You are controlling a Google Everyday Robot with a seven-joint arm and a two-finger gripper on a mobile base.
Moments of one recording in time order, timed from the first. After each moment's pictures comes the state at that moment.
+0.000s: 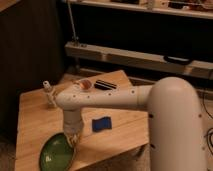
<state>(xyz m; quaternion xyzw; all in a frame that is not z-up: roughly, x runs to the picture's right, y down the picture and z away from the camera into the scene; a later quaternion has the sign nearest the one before) -0.192 0.257 0.727 -0.28 -0.45 -0.70 0.47</state>
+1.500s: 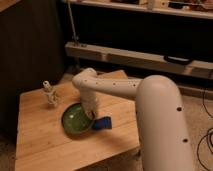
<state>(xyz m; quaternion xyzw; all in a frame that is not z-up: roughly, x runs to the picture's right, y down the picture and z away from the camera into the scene) -0.042 0.159 0.816 -0.35 -0.29 -0.64 0.62</state>
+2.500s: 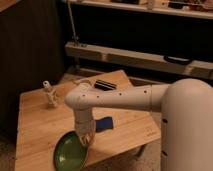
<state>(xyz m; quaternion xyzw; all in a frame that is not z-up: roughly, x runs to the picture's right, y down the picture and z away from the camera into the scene) -0.118 0.275 0.689 -0.32 -0.43 -0.70 0.48</state>
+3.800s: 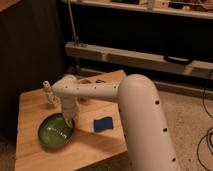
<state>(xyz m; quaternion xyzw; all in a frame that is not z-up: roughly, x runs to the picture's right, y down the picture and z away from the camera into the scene) -0.166 0.172 0.823 -0.29 -0.34 -0.69 0.58</state>
